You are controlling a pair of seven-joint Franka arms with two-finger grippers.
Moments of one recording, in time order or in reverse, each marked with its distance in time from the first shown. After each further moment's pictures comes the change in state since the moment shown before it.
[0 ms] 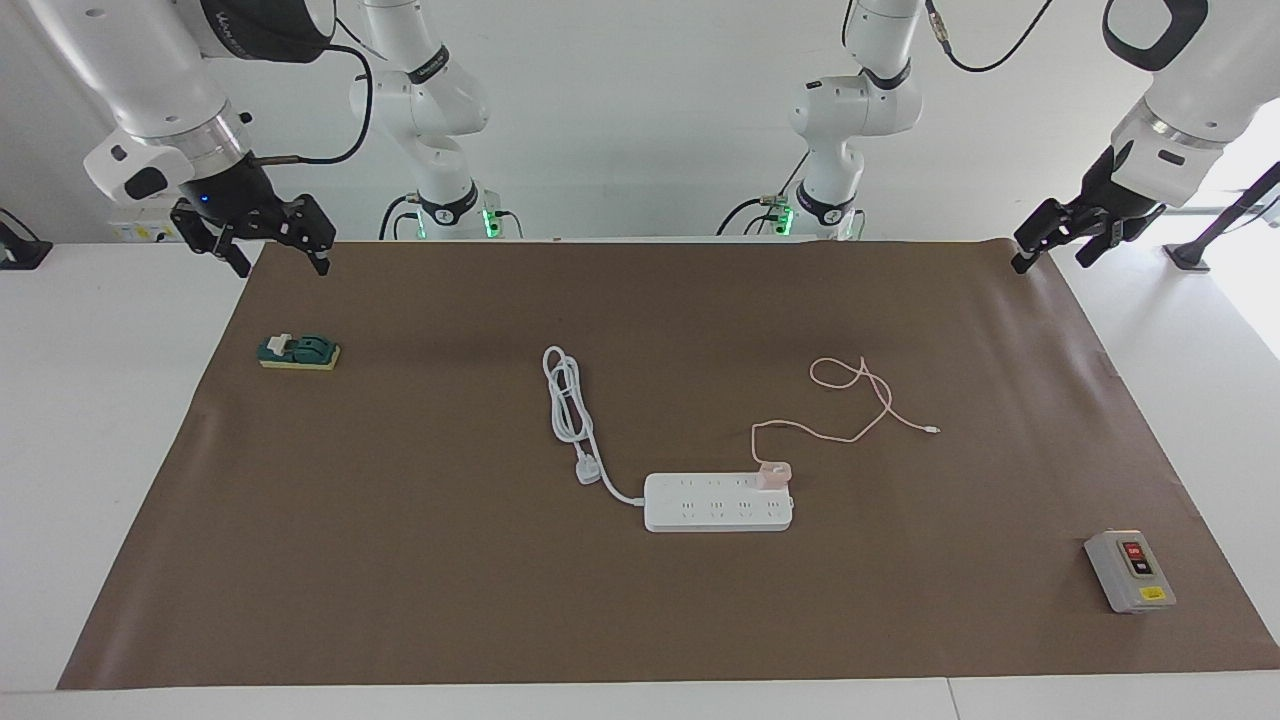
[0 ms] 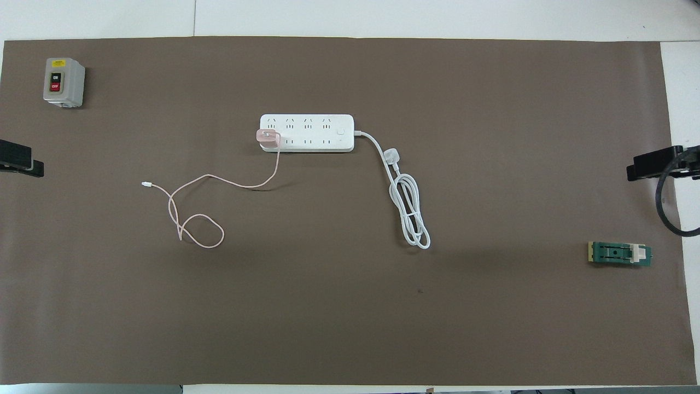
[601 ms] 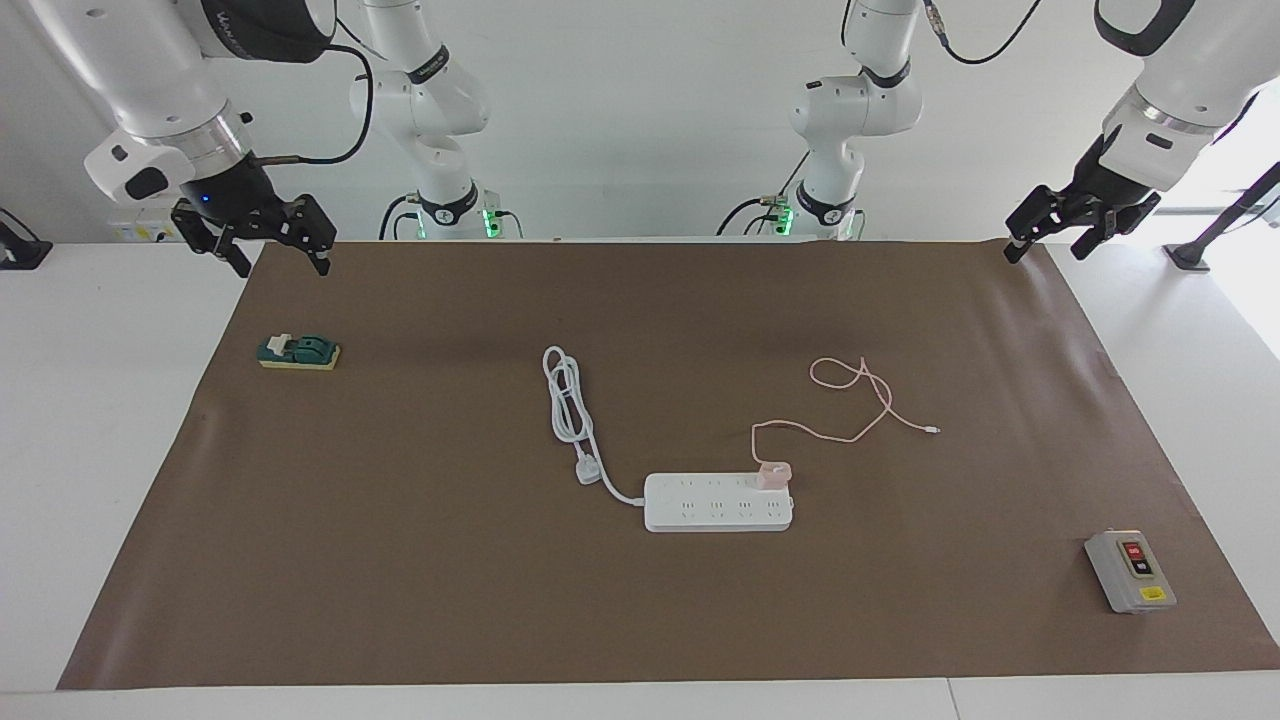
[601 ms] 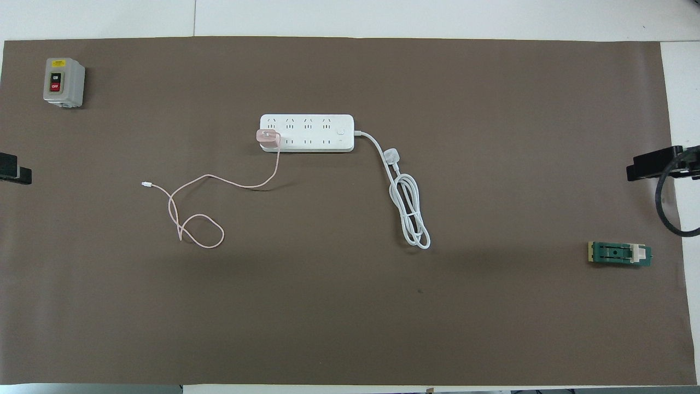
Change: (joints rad) left arm -0.042 -0.021 -0.019 -0.015 0.000 0.003 0.023; right arm 0.000 0.000 0.002 0.000 0.000 0.000 0.000
